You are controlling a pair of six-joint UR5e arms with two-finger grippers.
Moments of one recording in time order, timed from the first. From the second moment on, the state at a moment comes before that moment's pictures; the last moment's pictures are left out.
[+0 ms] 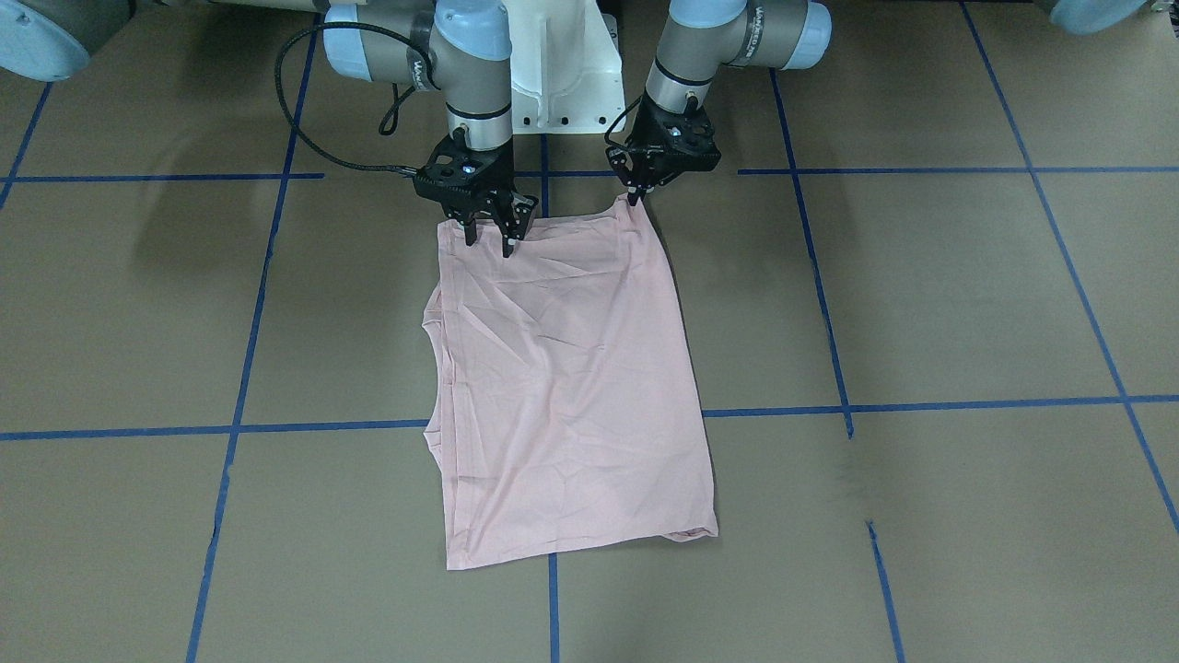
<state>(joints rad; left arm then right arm) -0.23 -1.91 -1.92 -1.89 -1.59 -1.59 0.28 -0.99 1.76 -1.60 1.48 1.81</state>
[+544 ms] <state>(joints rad) -0.23 -1.91 -1.91 -1.89 -1.59 -1.58 0.27 -1.00 1.76 -1.63 1.48 1.82</state>
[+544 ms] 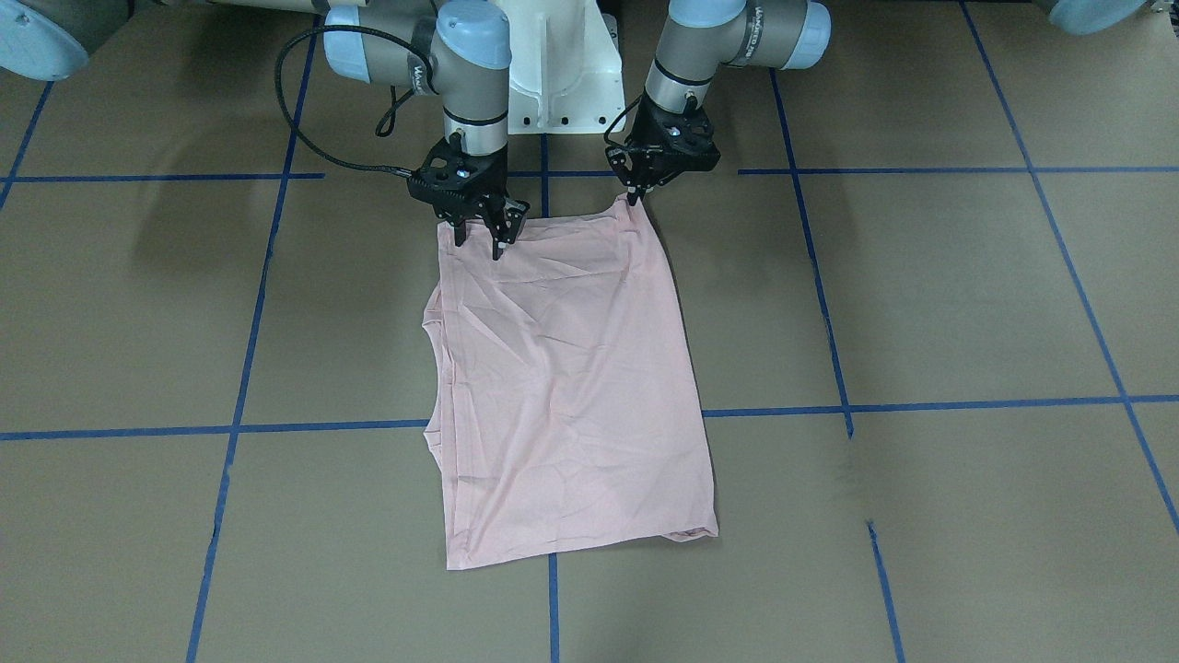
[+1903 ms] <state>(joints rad) -0.23 -1.91 -1.92 -1.89 -1.59 -1.58 0.26 -0.99 1.74 -1.62 1.47 1.84</state>
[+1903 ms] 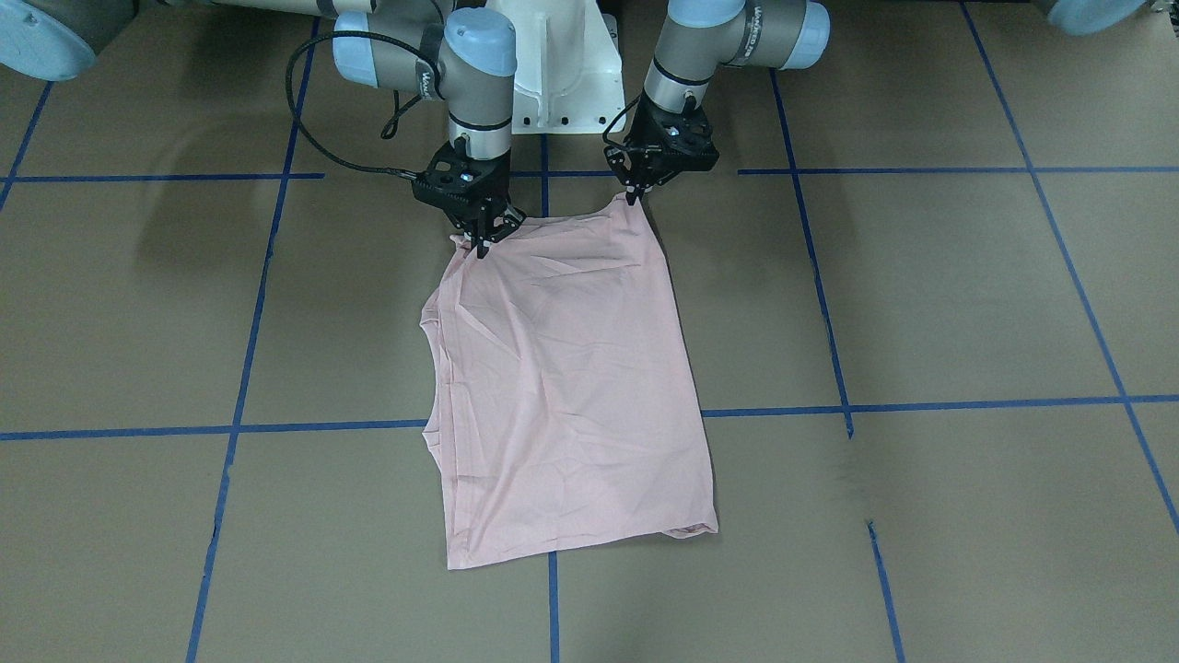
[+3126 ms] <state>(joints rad) -0.27 -1.98 -2.32 -1.45 -1.72 -1.53 0.20 -1.00 2.21 -2.04 1.47 1.88</state>
